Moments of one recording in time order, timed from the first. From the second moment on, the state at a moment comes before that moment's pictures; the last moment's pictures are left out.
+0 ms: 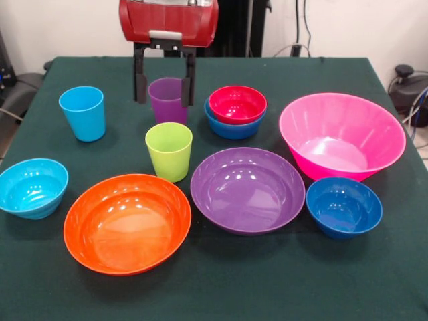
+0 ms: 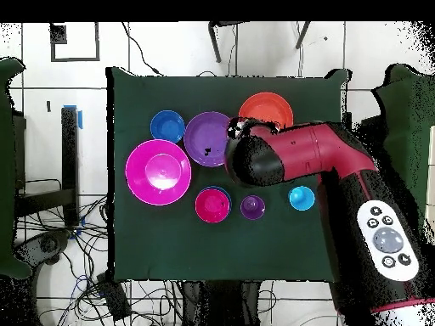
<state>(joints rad) -0.71 -0.82 0.63 1.63 -0.73 0.54 2.16</state>
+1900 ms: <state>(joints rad) -0.69 -0.69 0.62 1.67 -0.78 0.51 2.16</state>
